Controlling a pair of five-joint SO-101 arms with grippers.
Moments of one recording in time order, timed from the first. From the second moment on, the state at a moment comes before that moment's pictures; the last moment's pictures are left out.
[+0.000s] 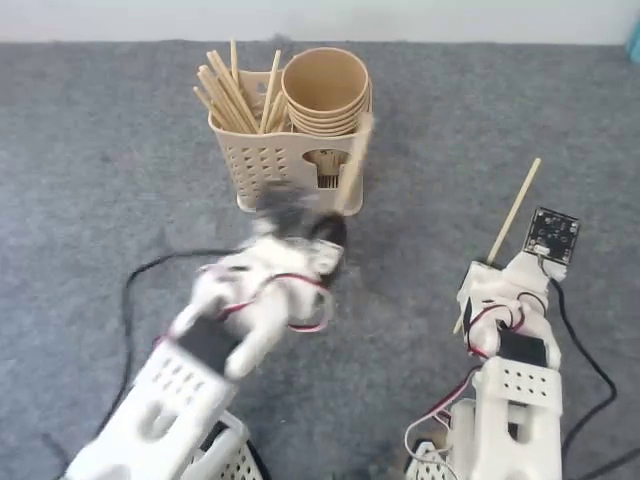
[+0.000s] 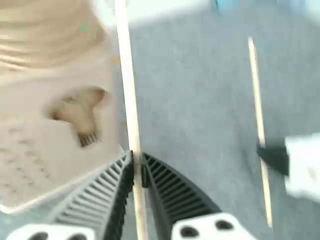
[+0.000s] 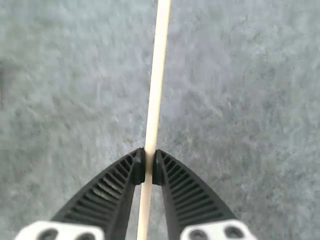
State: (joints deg) left arm 25.5 -59.1 61.9 36.7 9.8; right arm 8.6 -60.0 80.8 31.2 -9.2
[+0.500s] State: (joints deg) left arm 6.5 -87.4 62.4 16.0 9.6; right arm -3.6 -99.9 74.7 35.5 -9.2
